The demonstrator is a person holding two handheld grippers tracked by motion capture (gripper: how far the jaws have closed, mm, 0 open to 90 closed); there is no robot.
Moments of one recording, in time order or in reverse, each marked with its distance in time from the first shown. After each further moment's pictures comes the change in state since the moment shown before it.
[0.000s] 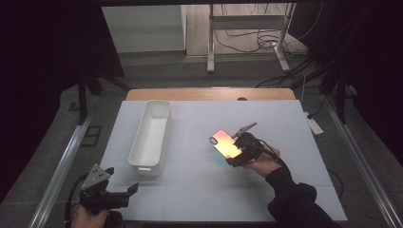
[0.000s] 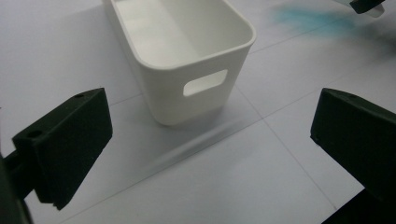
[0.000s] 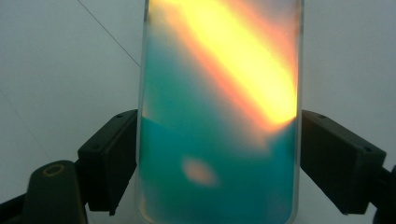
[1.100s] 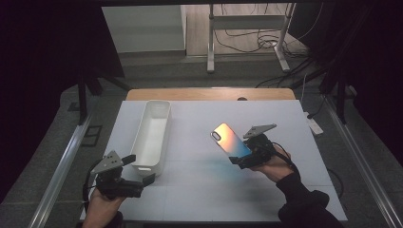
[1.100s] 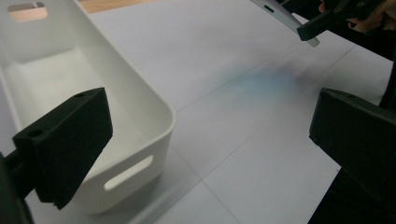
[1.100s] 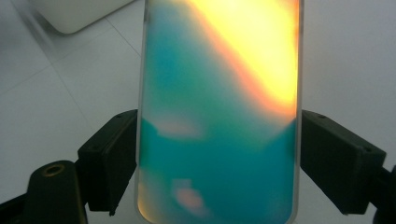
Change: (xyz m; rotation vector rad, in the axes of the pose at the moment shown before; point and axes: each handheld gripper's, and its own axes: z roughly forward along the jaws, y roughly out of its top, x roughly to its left) left arm -0.016 0.045 0.021 -0.100 -0.243 0.066; right arm 0.007 -0.014 -0.050 -0.212 0.068 -0.016
